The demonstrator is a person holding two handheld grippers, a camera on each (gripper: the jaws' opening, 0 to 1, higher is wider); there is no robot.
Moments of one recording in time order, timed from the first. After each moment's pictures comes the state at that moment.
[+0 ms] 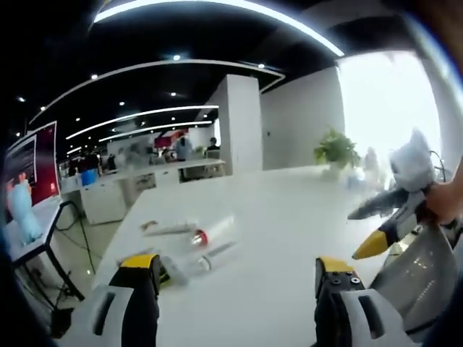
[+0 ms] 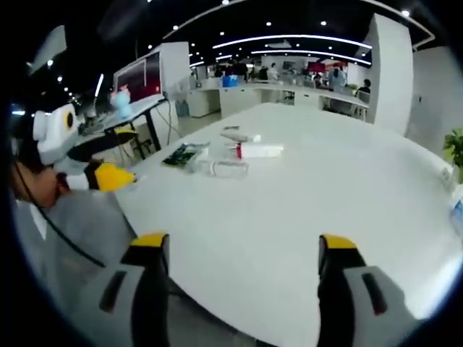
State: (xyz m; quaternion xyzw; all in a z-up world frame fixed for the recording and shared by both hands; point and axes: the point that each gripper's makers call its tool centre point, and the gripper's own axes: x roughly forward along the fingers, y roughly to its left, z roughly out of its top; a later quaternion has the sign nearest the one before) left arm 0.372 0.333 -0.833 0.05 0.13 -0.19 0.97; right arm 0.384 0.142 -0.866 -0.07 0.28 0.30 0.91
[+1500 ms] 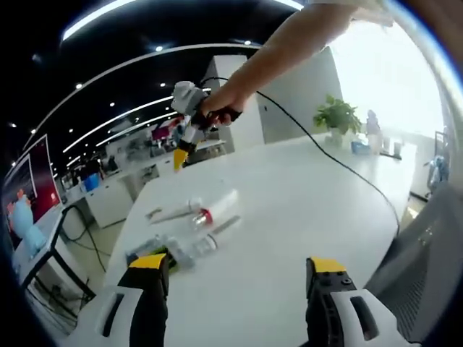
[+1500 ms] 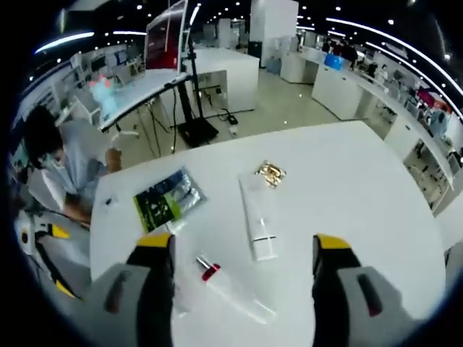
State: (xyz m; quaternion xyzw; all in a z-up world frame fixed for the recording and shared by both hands) left arm 0.373 0.335 -0.869 0.12 0.18 -0.17 0.96; right arm 0.695 0.375 -0.856 -0.26 0.36 0.53 0.72
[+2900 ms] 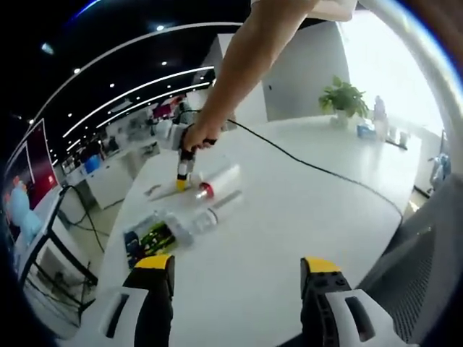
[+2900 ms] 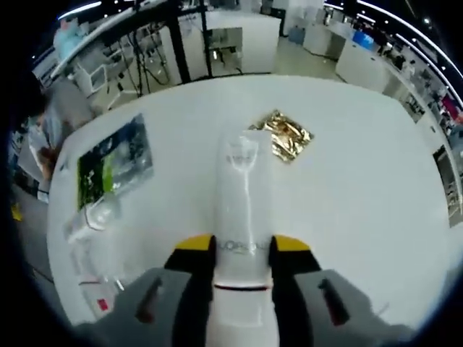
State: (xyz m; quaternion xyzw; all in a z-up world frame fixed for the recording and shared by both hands) left arm 0.369 0.342 -0.894 0.13 0.25 -0.16 0.95; right arm 0.727 0.412 -0.984 -0.35 0.39 0.54 0.66
